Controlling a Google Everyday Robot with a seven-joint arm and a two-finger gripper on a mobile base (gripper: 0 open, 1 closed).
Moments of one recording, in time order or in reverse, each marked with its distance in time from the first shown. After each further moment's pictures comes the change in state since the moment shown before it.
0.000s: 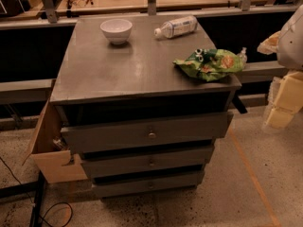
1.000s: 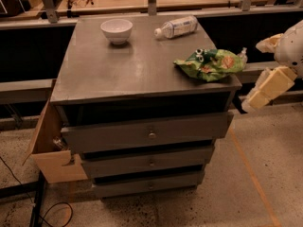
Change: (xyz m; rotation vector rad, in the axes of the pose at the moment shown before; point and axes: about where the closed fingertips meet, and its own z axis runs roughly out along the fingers) arm -0.001 -0.064 0.045 0.045 -0.324 0.162
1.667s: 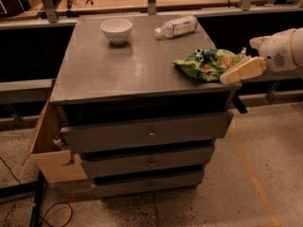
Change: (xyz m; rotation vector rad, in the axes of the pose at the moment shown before) arm 0.000 -0.104 0.063 0.119 -0.335 0.242
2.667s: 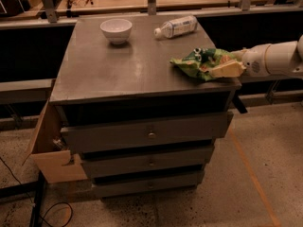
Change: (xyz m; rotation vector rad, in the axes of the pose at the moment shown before) arm 0.032 -0.058 0.085 0.013 -0.086 0.111
